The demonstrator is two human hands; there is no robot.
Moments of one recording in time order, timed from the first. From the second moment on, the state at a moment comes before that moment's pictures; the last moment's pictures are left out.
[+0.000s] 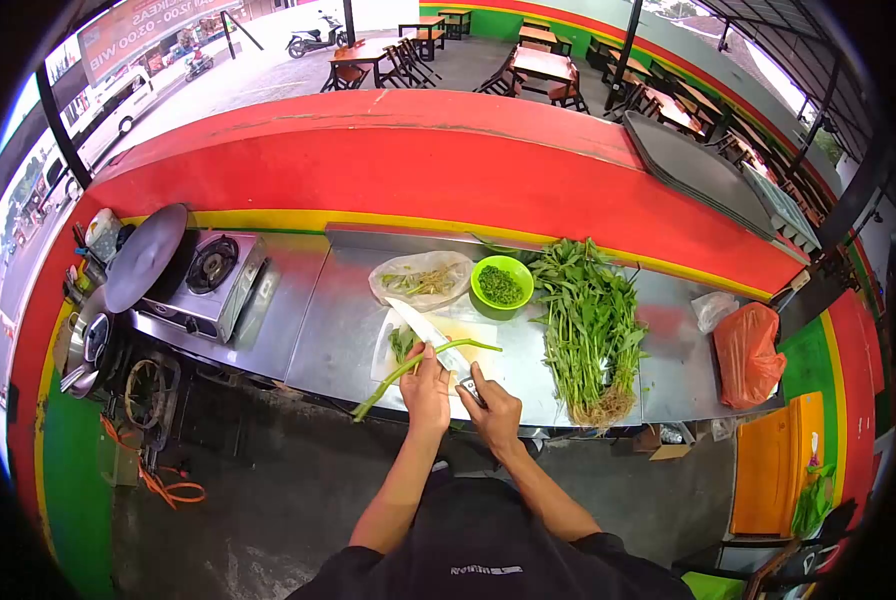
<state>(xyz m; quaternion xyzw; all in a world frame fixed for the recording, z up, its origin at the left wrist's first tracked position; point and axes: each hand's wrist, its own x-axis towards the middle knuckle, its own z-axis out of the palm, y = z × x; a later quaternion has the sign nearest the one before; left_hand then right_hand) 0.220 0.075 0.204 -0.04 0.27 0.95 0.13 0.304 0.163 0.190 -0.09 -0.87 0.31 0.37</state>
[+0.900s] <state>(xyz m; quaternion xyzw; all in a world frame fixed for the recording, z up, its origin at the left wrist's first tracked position) 0.218 0.081 0.194 -0.03 0.30 0.95 0.09 0.312 0.176 0.190 -0.09 -0.87 0.31 0.38</state>
